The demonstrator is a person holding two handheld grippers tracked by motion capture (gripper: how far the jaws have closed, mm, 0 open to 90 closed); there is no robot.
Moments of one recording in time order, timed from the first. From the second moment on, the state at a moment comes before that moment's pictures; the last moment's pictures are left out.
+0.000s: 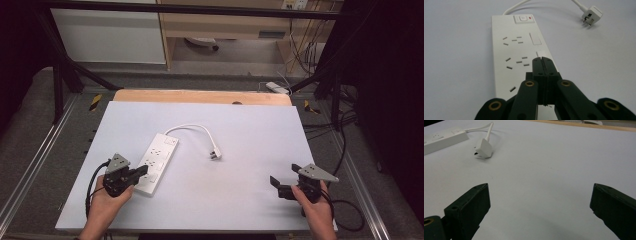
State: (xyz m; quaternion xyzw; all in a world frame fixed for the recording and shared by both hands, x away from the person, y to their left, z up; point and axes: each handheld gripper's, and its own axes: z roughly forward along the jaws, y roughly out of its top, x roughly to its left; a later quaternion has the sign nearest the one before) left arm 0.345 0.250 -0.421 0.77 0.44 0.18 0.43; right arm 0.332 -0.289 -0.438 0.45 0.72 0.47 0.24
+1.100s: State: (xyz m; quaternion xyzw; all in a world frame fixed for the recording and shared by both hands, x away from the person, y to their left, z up) left arm 0.340 0.240 -0.429 0.79 0.43 0.15 0.41; right arm 0.332 -0.289 -0.437 0.45 0.72 0.47 0.24
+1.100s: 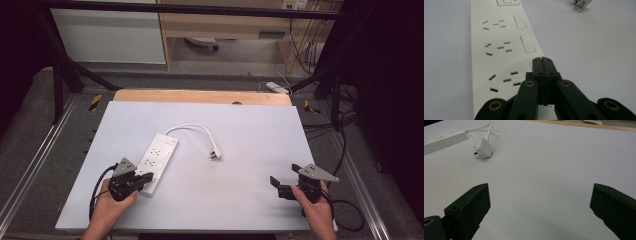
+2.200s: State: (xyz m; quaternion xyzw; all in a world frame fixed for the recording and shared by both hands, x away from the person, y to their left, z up) left arm 0.340 0.237 -0.431 0.80 0.42 0.14 0.40; right arm 0.332 -0.289 -0.437 0.45 0.72 0.47 0.24
